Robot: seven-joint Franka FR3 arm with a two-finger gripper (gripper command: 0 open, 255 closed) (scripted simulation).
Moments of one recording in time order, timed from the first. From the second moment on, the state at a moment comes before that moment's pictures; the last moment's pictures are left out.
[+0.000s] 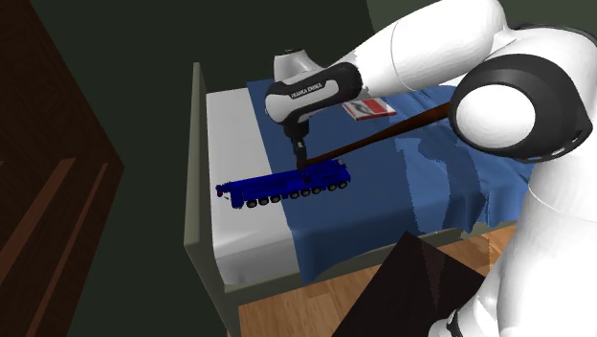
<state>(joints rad) 0.09 0.27 -0.23 -1.86 0.01 2.06 -1.05</state>
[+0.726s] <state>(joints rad) 0.08 0.36 -0.21 -1.85 0.02 2.16 -1.08</state>
